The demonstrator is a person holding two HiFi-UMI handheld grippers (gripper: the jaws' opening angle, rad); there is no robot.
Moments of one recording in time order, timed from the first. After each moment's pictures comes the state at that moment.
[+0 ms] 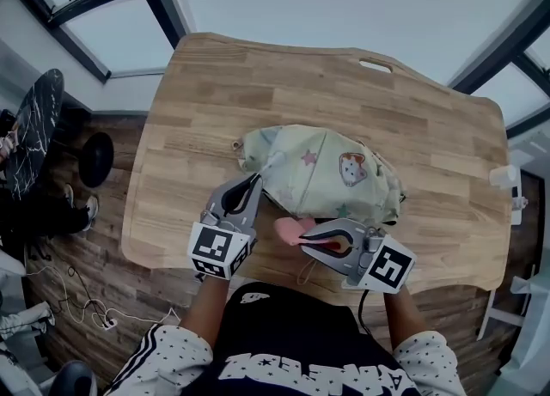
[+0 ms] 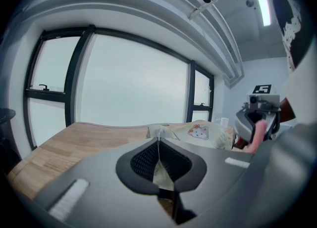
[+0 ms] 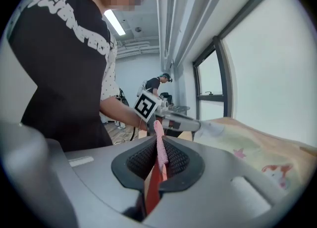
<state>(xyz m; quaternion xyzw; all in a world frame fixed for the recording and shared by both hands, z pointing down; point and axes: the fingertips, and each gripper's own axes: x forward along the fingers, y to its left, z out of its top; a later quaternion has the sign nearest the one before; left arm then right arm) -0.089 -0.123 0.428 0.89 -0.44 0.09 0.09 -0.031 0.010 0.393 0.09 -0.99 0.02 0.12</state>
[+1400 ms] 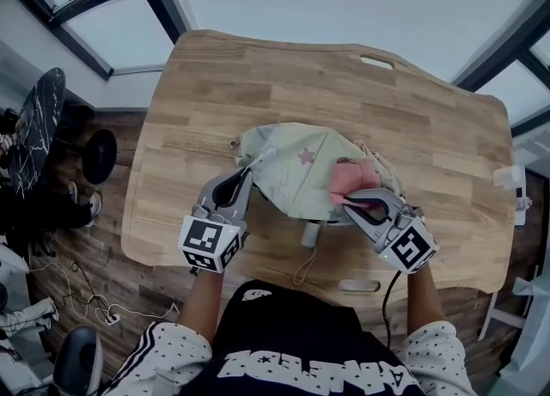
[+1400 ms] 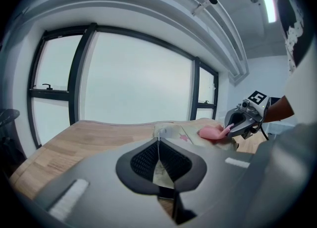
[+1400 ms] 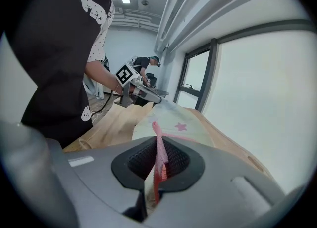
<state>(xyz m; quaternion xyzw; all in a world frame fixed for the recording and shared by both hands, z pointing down) -0.098 -0.136 0.433 0.88 -0.45 0.11 0.10 0.075 -0.055 0.439 0.22 -0.94 -0.06 0.26</state>
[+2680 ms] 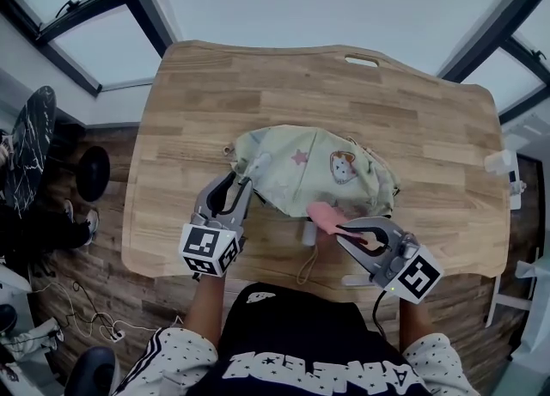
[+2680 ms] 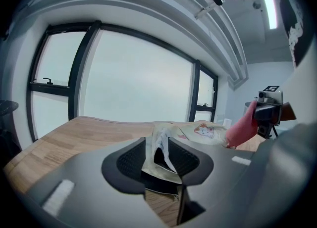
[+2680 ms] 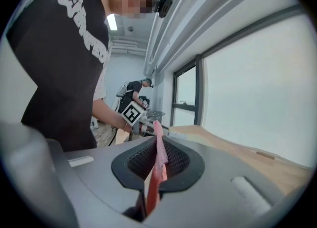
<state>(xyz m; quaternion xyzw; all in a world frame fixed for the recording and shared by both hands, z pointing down) -0.106 -0.133 0.444 0.88 -0.45 0.09 0.12 0.049 0.004 0.379 0.27 -0.95 0.04 0.12</state>
